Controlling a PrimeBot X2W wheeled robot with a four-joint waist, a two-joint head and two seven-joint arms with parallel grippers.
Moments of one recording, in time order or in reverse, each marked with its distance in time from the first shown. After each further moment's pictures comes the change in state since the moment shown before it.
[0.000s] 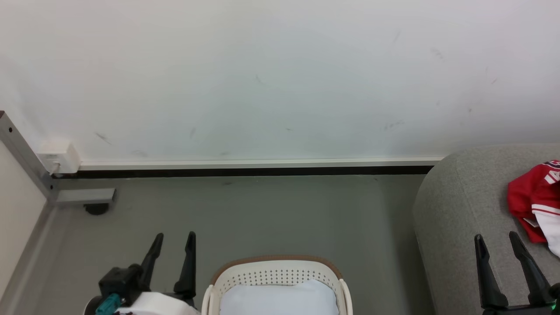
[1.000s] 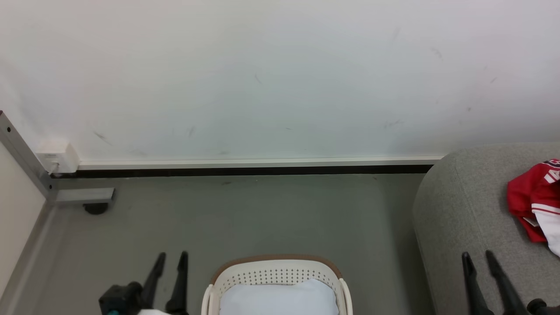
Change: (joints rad) left arm 0.058 -0.033 0.065 0.010 0.064 -0.037 0.000; right arm 0.057 0.079 0.004 -0.001 -0.044 0.000 0.000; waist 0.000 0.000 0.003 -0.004
